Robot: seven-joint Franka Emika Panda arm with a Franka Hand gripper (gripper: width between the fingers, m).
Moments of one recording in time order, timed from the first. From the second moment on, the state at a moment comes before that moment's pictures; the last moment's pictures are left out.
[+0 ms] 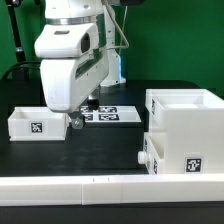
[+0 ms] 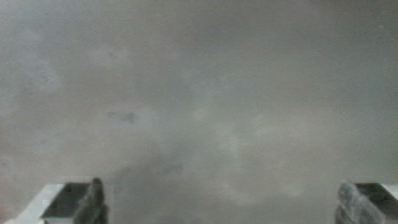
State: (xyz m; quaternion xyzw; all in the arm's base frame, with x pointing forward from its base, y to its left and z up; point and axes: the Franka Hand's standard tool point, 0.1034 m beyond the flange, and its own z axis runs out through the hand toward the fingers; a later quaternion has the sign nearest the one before) arm 0.500 -0.047 0.060 -0.82 -0.57 -0.01 0.05
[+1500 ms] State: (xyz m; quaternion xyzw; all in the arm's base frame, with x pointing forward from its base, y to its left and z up) arm 0.451 -0.084 0.056 -1.00 -0.04 0.00 0.03
